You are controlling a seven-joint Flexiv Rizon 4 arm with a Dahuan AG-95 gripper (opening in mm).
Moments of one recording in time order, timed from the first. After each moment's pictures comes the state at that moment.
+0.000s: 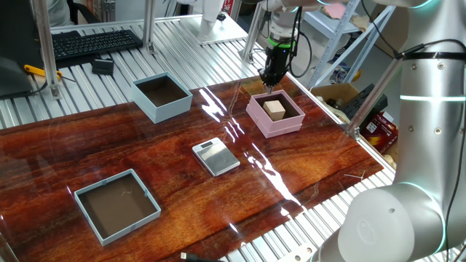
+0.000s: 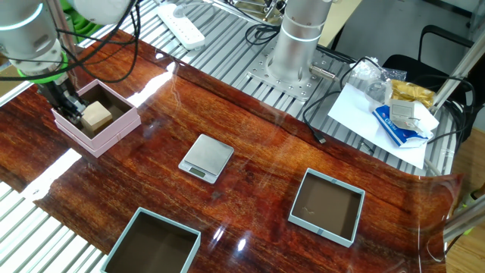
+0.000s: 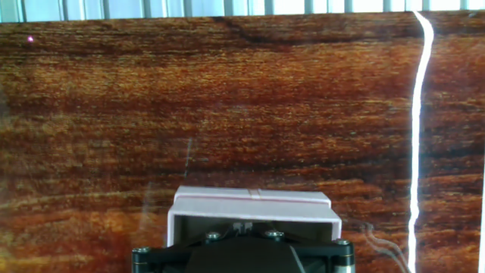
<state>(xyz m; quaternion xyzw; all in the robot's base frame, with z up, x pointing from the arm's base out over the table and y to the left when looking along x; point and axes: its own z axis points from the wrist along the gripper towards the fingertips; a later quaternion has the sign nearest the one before) 0.607 -0.325 0.088 -0.01 -1.00 0.03 0.06</state>
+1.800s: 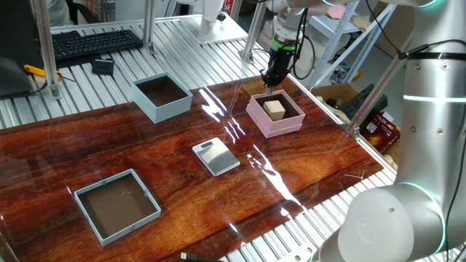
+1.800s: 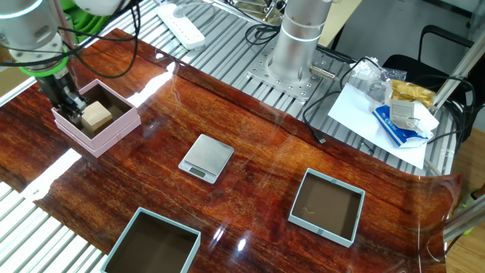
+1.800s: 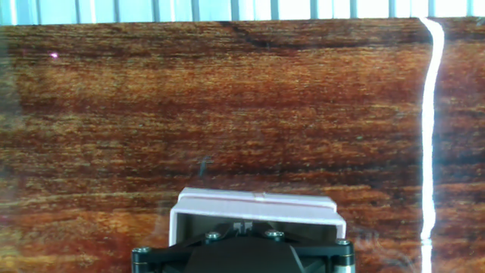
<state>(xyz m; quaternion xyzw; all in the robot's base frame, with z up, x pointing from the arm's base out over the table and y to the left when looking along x) 0.612 -0.327 0.087 -0.01 -1.00 0.00 0.05</state>
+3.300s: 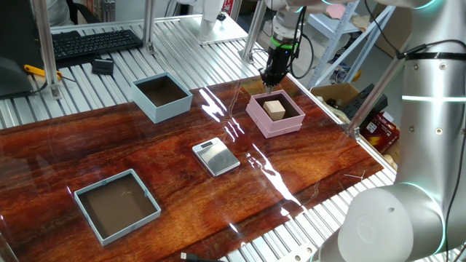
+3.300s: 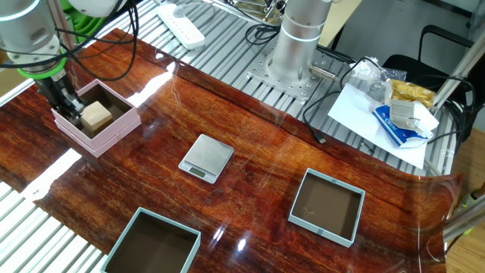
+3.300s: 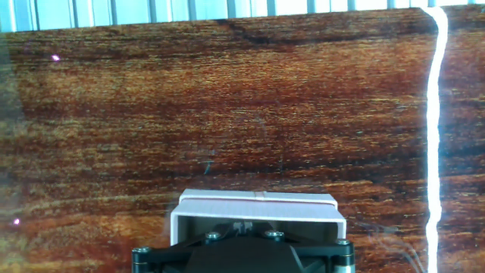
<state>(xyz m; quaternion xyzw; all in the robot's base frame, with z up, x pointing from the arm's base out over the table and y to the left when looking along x) 0.611 -0.327 0.087 -0.04 -1.00 0.00 0.04</state>
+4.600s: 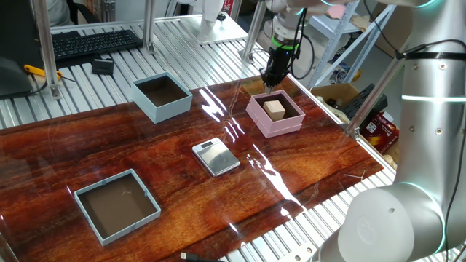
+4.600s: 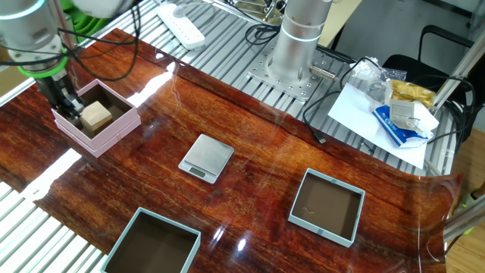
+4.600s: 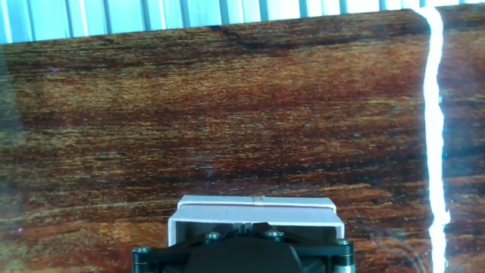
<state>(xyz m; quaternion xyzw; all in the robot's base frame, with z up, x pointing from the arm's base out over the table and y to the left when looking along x) 0.612 -0.328 0.088 -0.03 -1.00 -0.02 0.03</state>
